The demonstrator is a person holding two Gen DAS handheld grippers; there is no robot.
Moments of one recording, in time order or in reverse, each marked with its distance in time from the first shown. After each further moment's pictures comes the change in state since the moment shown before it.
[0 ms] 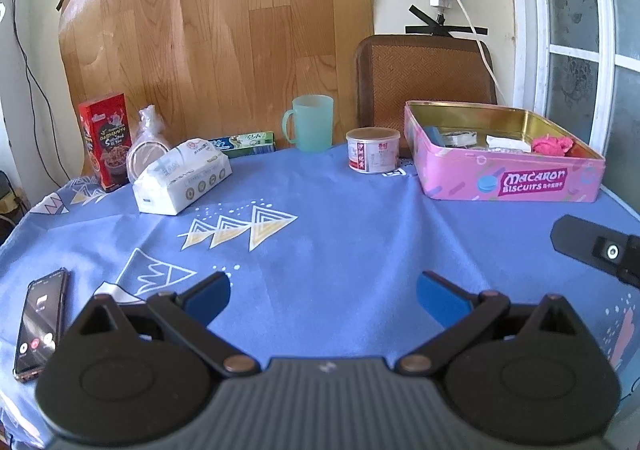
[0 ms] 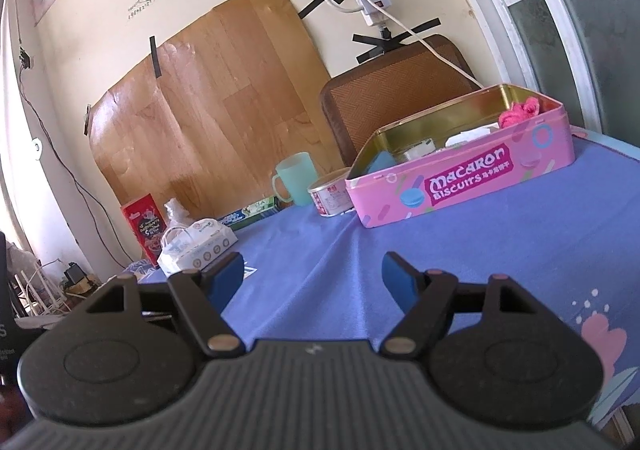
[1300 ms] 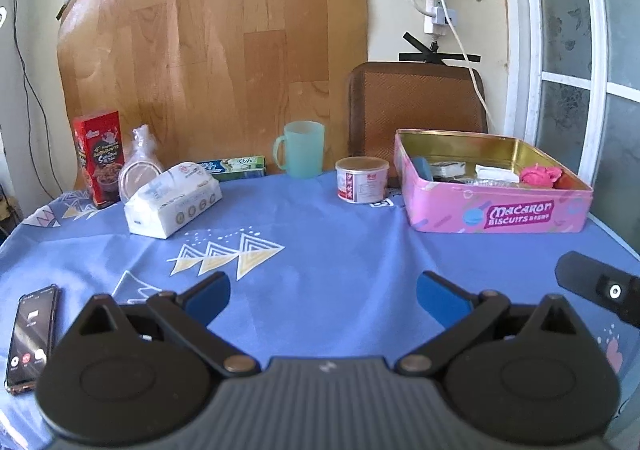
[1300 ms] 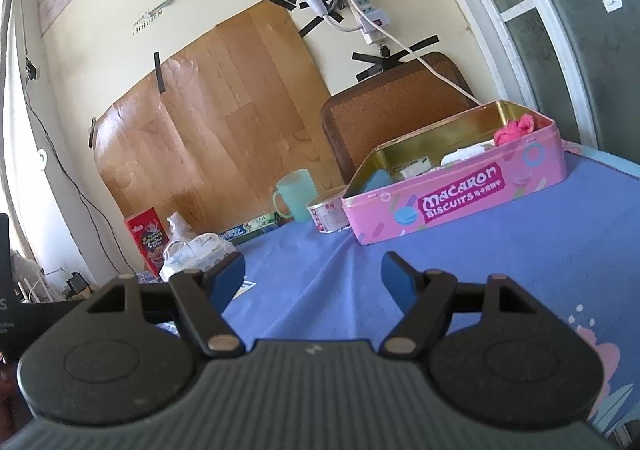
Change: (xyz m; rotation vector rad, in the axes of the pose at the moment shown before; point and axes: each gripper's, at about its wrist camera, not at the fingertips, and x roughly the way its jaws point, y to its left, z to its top) left arm -0.009 -0.009 0.012 -0.034 -0.067 -0.020; right arm -0.011 -0.001 0.003 -0.007 -0.051 0.002
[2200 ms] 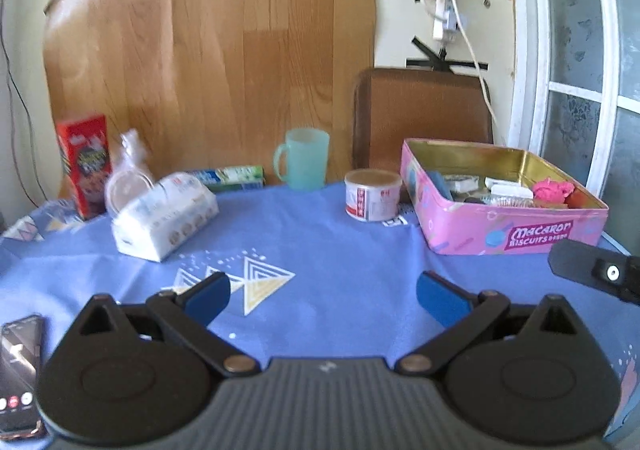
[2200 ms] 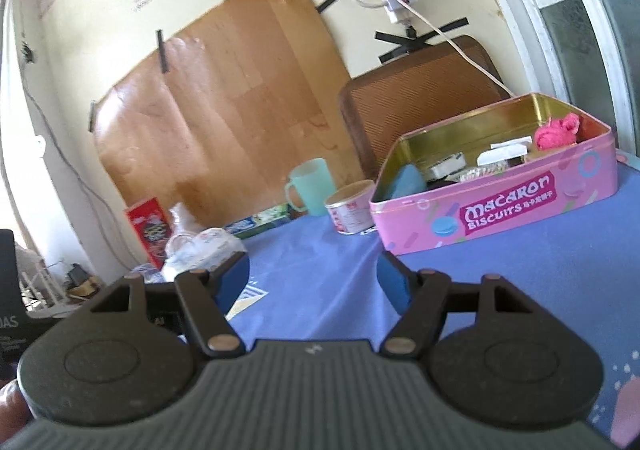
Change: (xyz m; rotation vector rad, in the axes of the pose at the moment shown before) left arm 0.033 0.027 0.021 -0.004 -0.028 -0.028; right arm 0.046 0.020 0.019 -0.019 0.059 0.026
